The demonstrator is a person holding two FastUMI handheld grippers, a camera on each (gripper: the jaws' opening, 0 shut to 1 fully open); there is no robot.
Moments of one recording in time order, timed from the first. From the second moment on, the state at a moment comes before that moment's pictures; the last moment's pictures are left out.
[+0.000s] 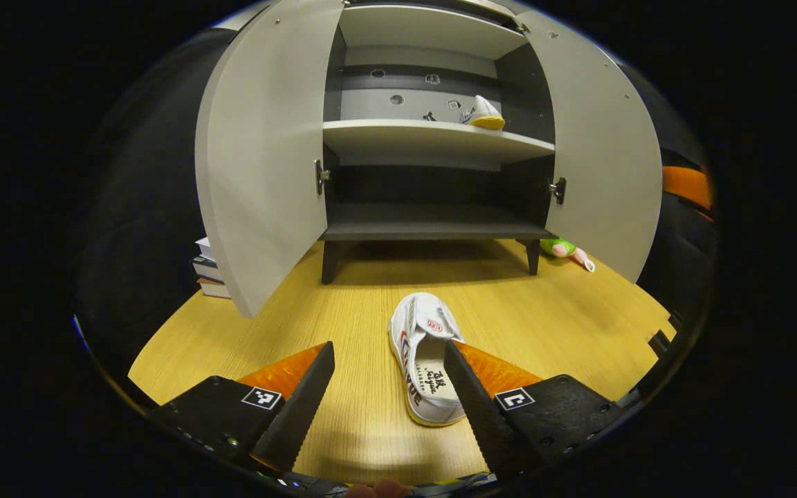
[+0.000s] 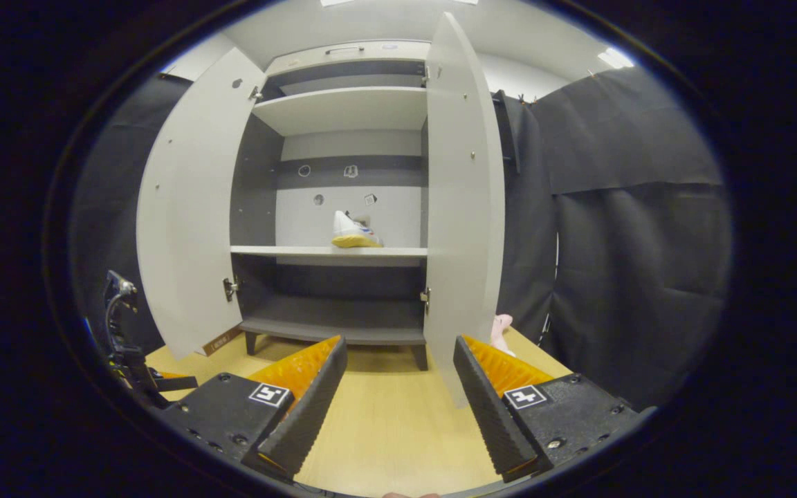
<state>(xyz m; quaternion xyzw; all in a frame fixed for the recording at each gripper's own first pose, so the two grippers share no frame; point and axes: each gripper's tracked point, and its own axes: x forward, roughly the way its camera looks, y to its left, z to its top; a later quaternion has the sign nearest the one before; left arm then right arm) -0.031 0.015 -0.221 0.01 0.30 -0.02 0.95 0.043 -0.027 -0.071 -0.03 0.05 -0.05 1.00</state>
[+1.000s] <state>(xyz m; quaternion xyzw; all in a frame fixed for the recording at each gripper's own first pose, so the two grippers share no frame) 0.021 0.028 -0.283 0.00 0.37 -0.01 0.93 0.064 -0.036 -0.094 -0.05 0.09 -0.06 0.99</state>
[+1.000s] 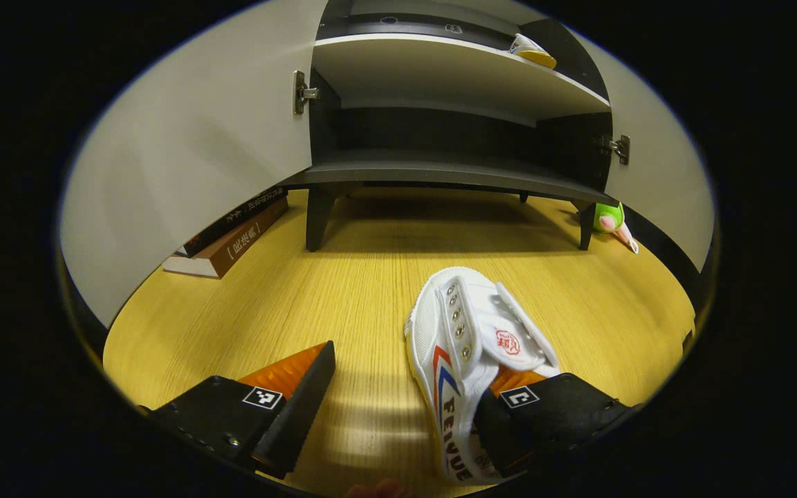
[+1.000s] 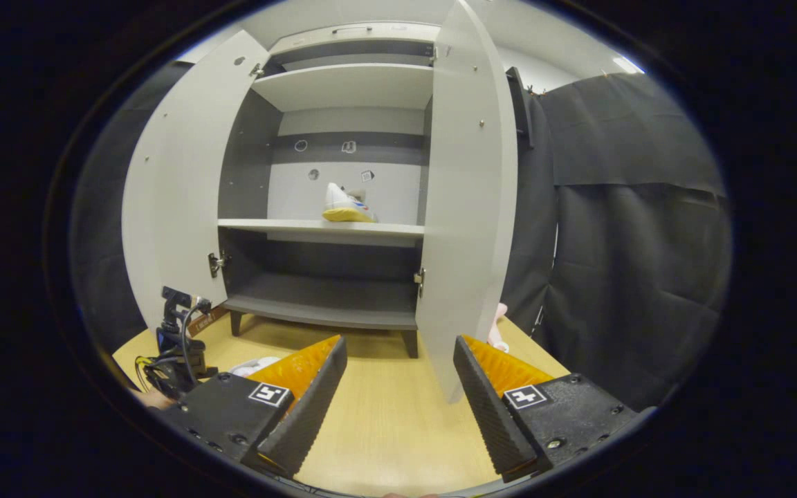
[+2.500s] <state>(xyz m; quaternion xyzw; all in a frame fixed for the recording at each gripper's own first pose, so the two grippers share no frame) 0.159 0.020 0.048 -0.08 0.16 0.04 0.98 0.069 -0.004 -0.110 -0.05 0.10 -0.01 0.99</state>
